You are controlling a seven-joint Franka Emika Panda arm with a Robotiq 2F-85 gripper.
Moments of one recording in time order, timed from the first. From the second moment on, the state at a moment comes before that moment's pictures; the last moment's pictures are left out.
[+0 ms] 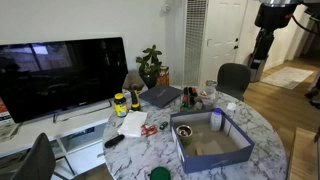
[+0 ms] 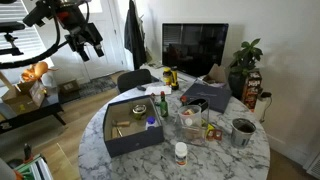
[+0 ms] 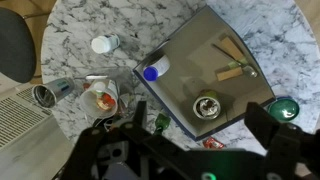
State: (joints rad) arm 0.08 -0.72 0.25 -2.49 -0.11 1.88 0.05
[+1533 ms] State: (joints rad) arm 0.11 -0.40 0.27 -2.52 -0.16 2.31 0.07
